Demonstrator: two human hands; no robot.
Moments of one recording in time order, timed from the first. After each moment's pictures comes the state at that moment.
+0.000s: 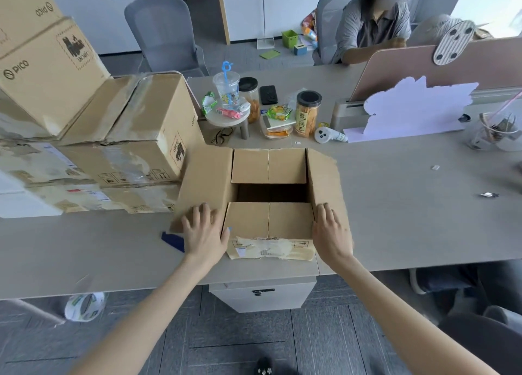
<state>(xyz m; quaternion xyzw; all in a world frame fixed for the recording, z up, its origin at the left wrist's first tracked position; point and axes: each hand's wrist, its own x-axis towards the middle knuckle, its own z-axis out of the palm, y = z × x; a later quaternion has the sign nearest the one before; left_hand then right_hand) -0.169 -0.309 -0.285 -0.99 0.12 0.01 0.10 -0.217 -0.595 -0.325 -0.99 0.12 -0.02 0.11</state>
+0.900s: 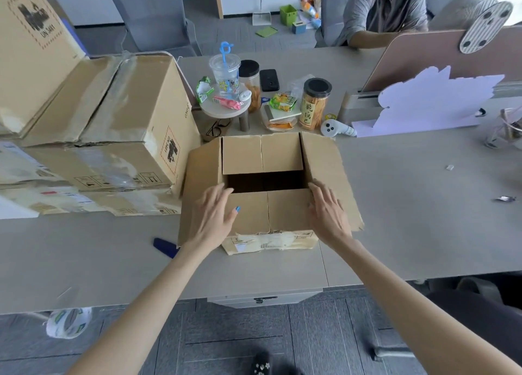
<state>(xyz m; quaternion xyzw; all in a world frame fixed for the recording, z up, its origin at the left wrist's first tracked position) -0.078 -0.309 -0.320 -0.96 0.20 -0.06 -0.18 -0.136 -0.590 -0.318 -0.97 0.07 -0.07 0.24</state>
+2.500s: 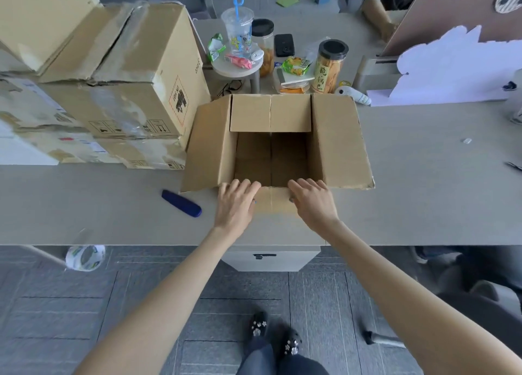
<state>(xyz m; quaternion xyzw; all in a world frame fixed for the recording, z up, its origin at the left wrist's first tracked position) -0.170 -0.347 -0.348 -0.97 0.23 -0.08 -0.07 -0.191 -0.554 -0.338 -0.99 -0.08 -0.05 0.08</state>
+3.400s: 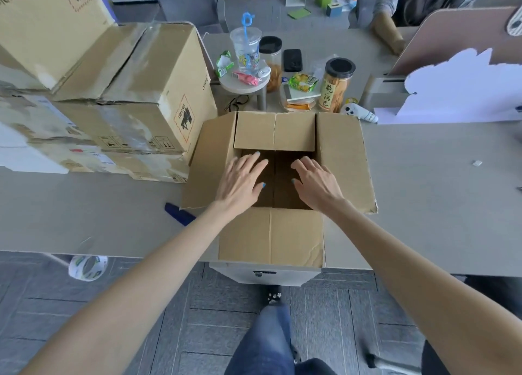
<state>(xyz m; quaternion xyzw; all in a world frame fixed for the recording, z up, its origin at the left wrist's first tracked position) -0.094 -0.365 -0.300 -0.96 0.26 -0.07 -0.06 -0.115 -0.576 -0.298 -0.98 -0.10 -0.02 0.14</state>
